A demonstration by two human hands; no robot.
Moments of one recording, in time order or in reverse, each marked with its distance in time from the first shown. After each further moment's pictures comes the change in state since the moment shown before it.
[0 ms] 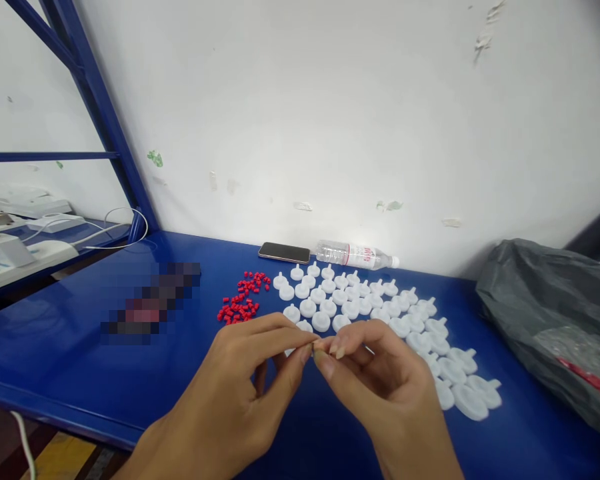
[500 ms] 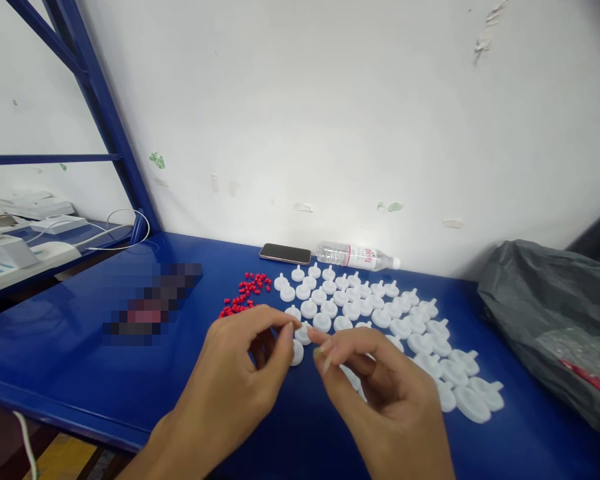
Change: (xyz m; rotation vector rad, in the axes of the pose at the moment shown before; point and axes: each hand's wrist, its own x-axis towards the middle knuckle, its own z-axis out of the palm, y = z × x) left_hand 0.006 -0.007 0.000 0.080 0.167 -0.125; right_hand -0.005 -0.001 0.006 -0.154 0.063 -0.107
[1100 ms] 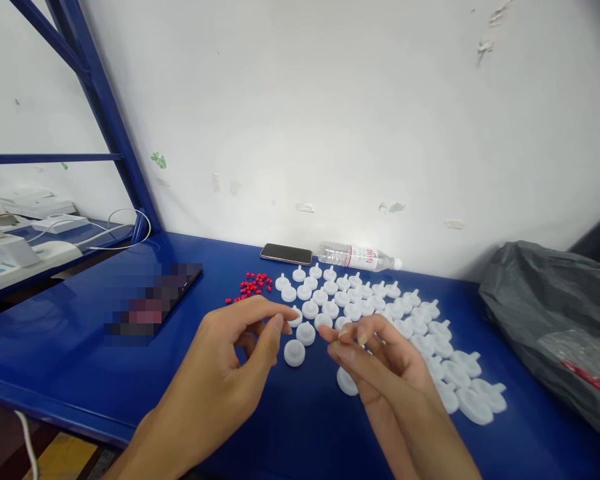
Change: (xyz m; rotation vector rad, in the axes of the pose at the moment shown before) left_hand 0.000 -0.001 -0.013 -0.054 -0.009 -0.060; right_hand 0.017 0.003 -0.016 0.320 -0.054 0.296
